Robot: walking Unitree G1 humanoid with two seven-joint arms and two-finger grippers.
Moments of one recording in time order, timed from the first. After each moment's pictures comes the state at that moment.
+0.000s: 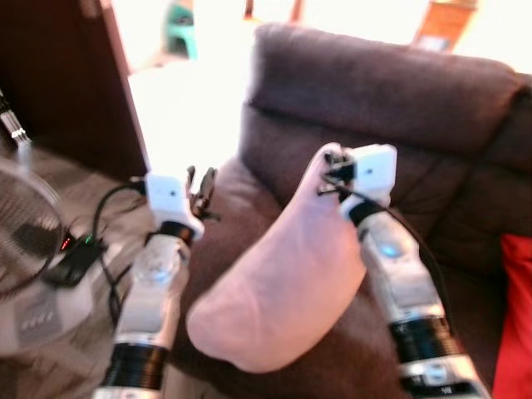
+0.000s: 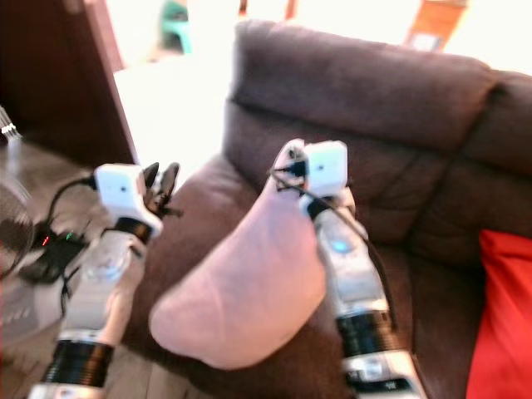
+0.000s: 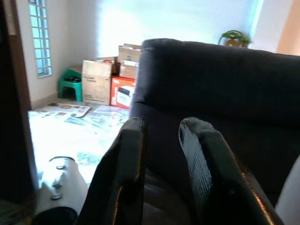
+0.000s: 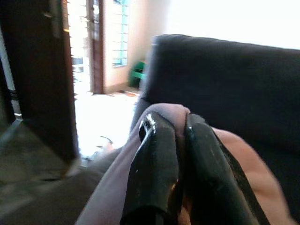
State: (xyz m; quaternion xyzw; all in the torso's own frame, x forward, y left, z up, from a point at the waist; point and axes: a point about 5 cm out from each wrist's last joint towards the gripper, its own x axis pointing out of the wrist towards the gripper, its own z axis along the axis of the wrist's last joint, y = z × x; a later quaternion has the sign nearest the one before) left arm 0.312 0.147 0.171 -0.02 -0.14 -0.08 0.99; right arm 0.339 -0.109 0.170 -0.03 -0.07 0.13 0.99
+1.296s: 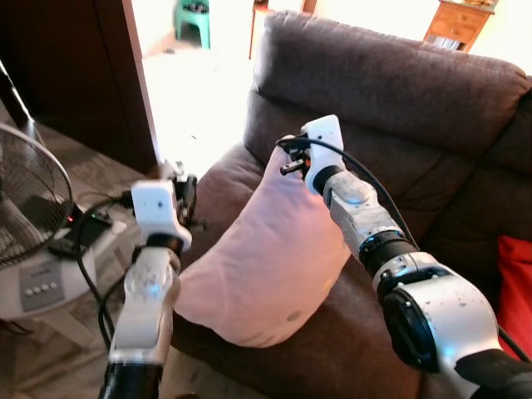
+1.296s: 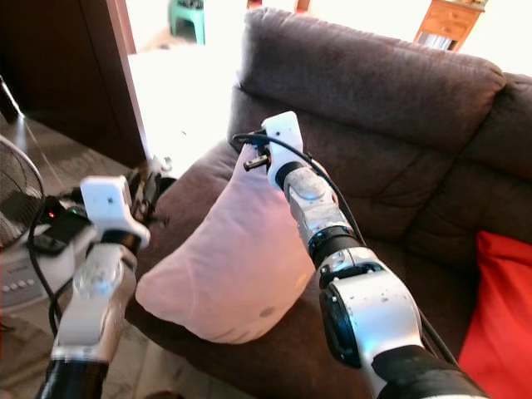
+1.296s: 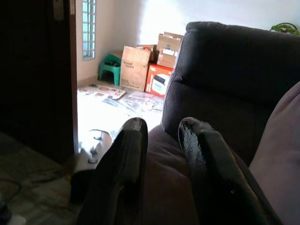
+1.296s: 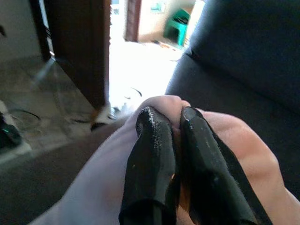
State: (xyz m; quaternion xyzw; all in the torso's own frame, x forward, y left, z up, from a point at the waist) left arm 0.292 0.150 0.159 -0.01 -0.13 -0.02 0.99; right arm 0.404 -0.092 0.174 -0.07 0.03 0.18 0.98
